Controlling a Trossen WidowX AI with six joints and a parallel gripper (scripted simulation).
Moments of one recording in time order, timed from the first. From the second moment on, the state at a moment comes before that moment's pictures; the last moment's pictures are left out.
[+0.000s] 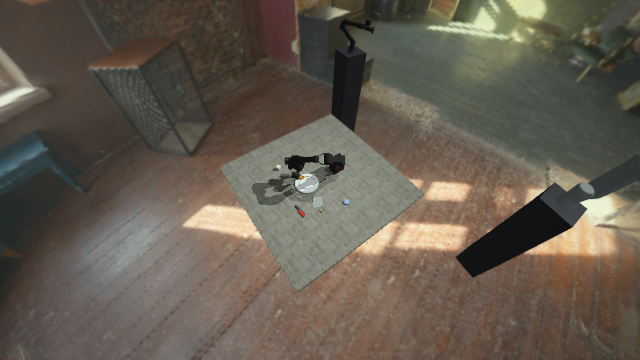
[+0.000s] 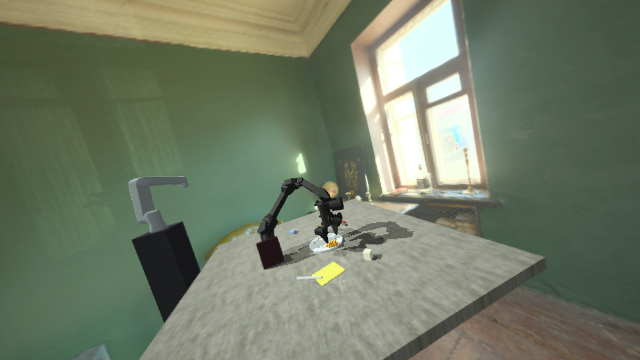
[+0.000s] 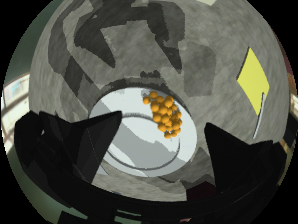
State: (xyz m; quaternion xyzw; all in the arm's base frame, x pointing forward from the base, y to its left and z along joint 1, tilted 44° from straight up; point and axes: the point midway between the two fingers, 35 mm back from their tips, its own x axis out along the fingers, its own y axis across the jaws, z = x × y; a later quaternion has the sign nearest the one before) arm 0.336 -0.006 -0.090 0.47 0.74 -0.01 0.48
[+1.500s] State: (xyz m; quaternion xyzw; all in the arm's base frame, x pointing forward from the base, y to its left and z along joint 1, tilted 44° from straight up) arm 0.356 0.000 -0.082 -0.03 0.52 0.53 0.67
